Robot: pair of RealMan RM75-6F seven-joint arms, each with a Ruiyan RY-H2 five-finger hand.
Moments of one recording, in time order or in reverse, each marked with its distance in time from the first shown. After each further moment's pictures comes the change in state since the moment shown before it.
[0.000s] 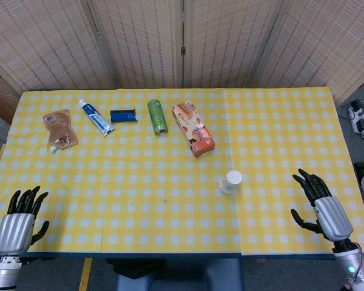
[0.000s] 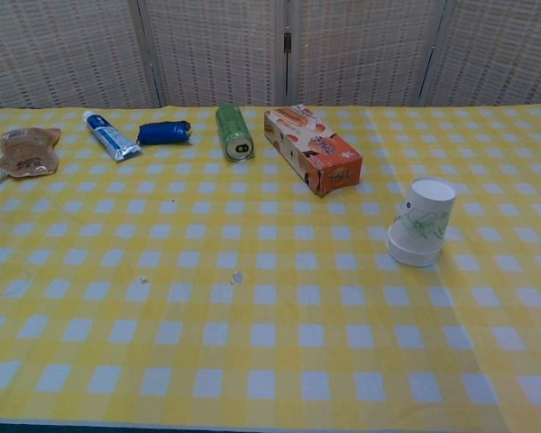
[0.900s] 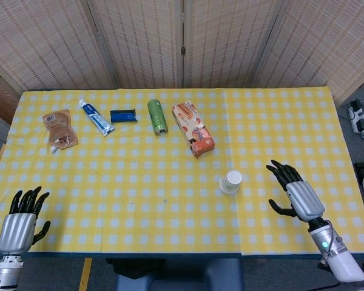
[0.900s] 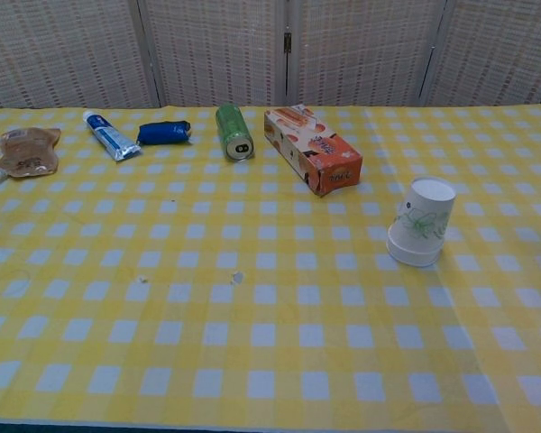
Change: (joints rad) left arm -0.004 -0.012 0.000 0.012 -0.012 -0.015 -0.004; right arm 0.162 0.011 0.078 -0.128 0.137 -0.295 -0.127
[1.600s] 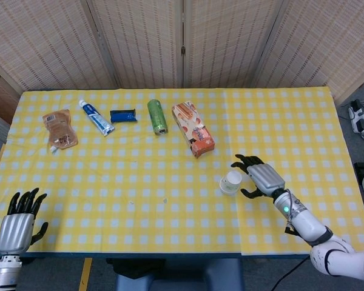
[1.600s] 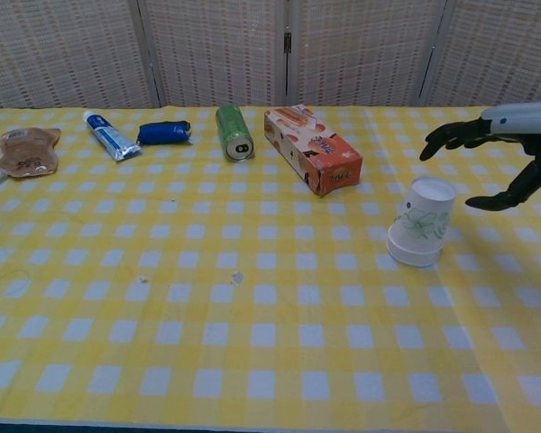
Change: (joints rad) left arm 0.001 -0.002 -0.002 0.009 -0.039 -0.026 0.003; right arm 0.334 -0.003 0.100 -0.044 0.404 -0.463 -0.248
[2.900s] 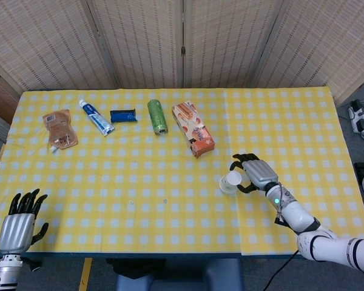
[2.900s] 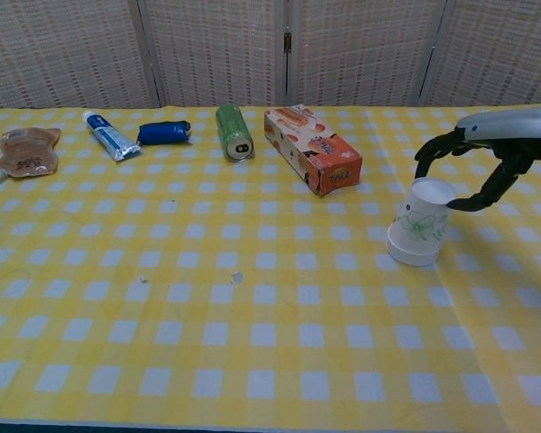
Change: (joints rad) left arm -0.007 -0.009 0.003 0.021 -0.020 -0.026 -0.010; right arm 0.132 -0.053 -0.047 0.051 0.222 -0.012 -0.094
